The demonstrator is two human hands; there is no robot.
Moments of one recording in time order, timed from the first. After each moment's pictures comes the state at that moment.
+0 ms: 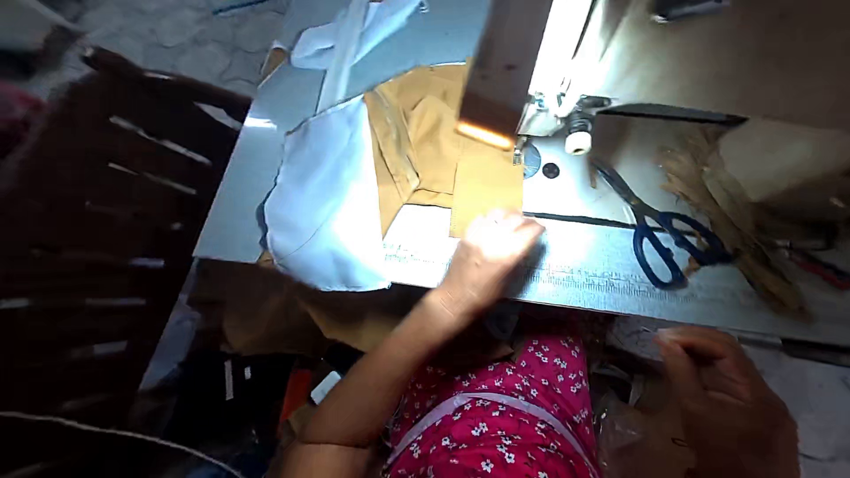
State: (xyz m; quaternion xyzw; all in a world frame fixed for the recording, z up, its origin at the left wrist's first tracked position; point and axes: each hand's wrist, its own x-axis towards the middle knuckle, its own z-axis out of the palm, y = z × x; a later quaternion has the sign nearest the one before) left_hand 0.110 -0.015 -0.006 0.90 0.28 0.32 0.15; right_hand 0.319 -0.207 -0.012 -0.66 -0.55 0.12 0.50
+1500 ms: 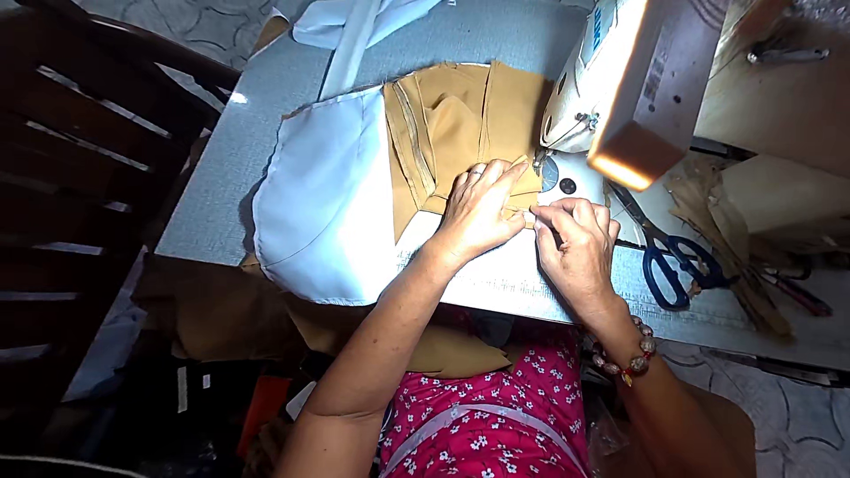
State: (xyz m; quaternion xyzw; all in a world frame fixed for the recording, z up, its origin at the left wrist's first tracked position) left_hand 0.104 0.073 -0.028 0.86 0.38 0.24 0.25; right_hand 0.256 -0.034 -0.026 -0.68 -0.68 0.01 0.28
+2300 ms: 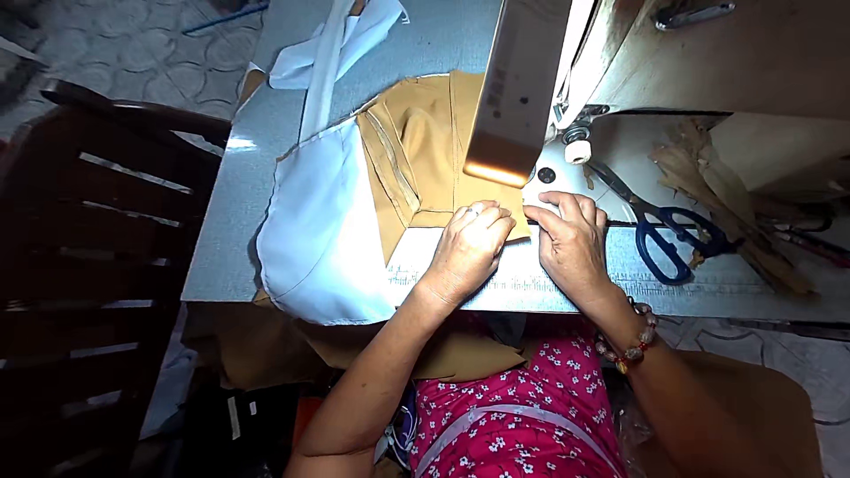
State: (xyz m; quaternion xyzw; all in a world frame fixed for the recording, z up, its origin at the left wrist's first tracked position) left_hand 0.095 0.031 -0.032 0.92 0.25 0.29 0.10; right_hand 0.267 -0.046 -0.036 -0.67 -0.68 0.02 0.31
